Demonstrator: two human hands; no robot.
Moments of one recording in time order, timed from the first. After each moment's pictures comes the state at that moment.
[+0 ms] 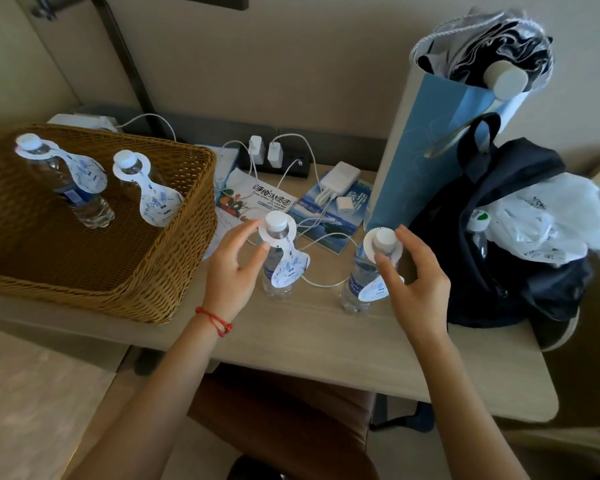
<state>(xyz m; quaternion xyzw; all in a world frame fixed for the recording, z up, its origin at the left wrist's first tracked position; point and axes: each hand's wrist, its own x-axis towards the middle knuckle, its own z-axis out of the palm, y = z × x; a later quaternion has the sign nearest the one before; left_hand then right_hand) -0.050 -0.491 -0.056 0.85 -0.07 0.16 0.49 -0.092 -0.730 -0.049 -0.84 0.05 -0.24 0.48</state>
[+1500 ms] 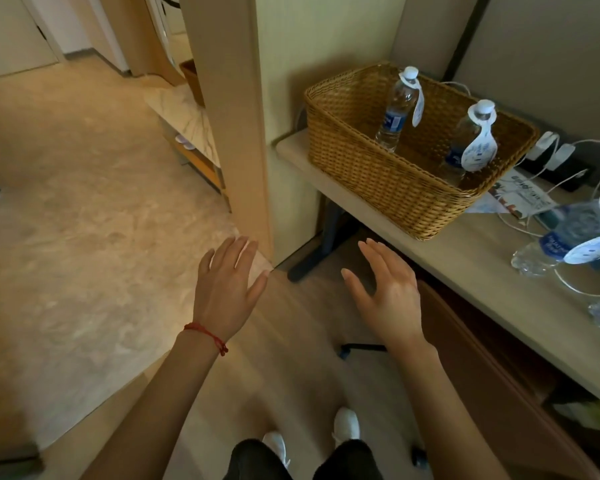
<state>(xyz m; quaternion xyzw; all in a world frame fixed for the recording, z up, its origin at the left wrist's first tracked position) -0.436 -0.152 -0.074 0.96 0.21 0.15 0.13 -0.323 -0.350 -0.063 -0.89 -0.32 -0.08 0.30</state>
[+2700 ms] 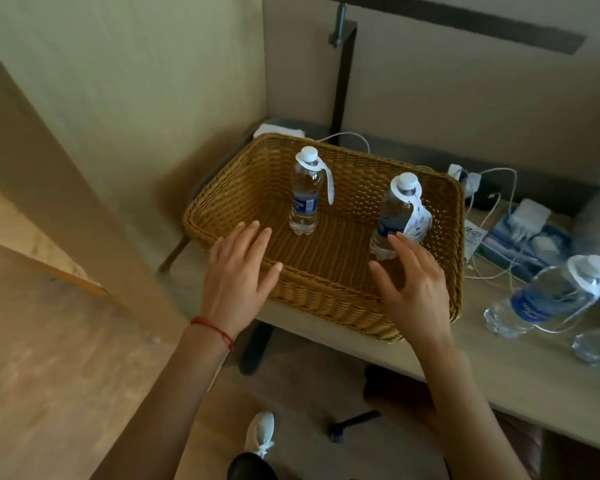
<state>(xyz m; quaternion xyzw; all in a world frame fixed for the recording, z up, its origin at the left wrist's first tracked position) -0.084 -0.065 -0.033 0.97 -0.05 0.17 0.17 -0.068 -0.304 -0.034 -0.94 -0.08 -0.20 0.28</state>
